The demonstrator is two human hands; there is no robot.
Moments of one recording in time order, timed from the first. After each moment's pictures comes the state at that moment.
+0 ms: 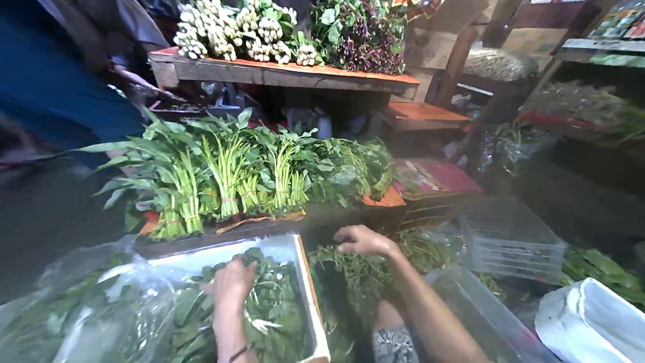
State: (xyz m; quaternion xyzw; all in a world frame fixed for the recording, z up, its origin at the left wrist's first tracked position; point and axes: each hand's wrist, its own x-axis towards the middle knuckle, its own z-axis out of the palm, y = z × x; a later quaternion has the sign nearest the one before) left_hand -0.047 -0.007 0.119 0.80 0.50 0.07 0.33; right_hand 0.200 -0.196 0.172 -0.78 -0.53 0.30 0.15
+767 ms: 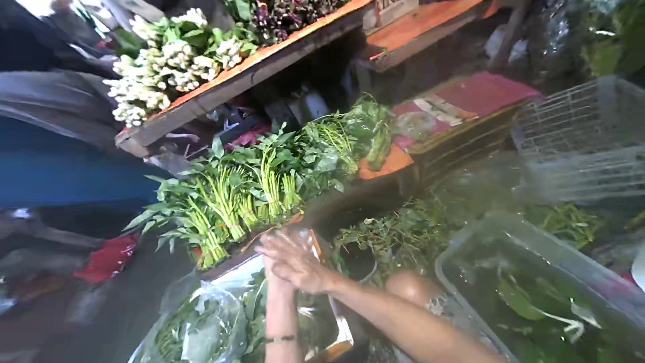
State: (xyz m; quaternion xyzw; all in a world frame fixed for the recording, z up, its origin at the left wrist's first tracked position) left_hand 0.093 -0.147 0.196 0.46 0.40 0.41 0.68; right_hand 0.110 -0.160 0.128 -0.49 -0.57 0.20 0.63
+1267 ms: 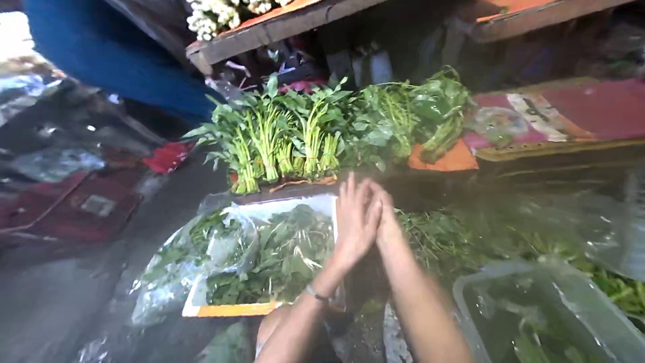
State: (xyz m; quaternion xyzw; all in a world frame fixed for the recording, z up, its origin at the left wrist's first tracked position) left_hand 0.103 -0.166 0.154 0.86 0.25 0.27 0.36; right_hand 0.186 -0.186 0.159 -0.48 0.01 0.39 0.78
